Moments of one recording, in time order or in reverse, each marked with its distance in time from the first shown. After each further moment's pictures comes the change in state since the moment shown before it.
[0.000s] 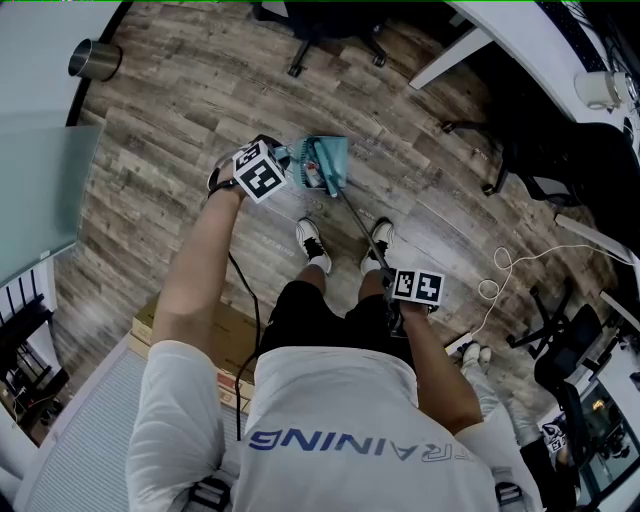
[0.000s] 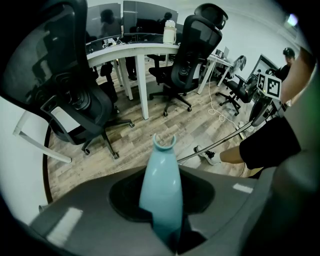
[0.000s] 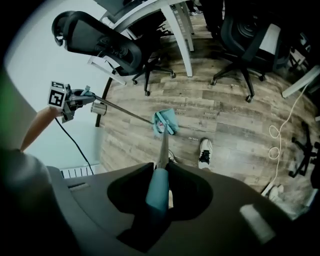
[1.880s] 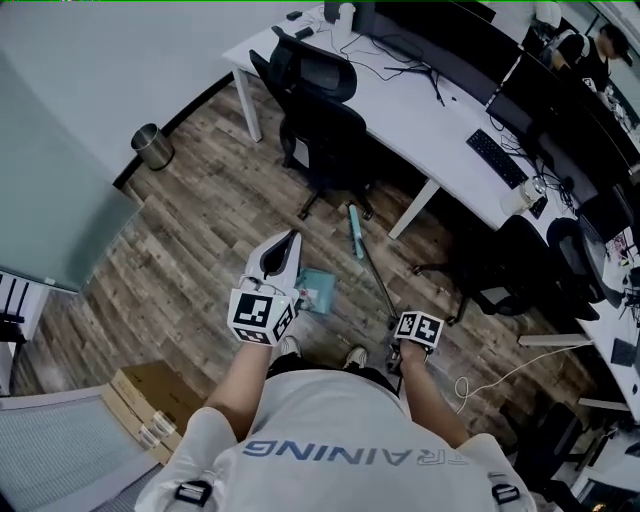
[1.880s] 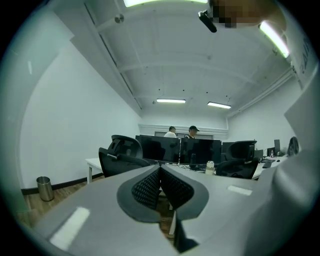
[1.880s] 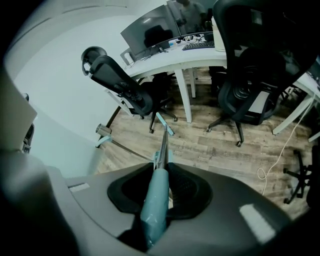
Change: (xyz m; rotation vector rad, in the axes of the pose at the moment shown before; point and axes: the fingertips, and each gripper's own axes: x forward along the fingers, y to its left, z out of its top) left arm -0.409 -0.079 0.138 -0.568 -1.240 0.618; right arm -0.161 0.010 0.126 -0.107 -0.378 -0.040
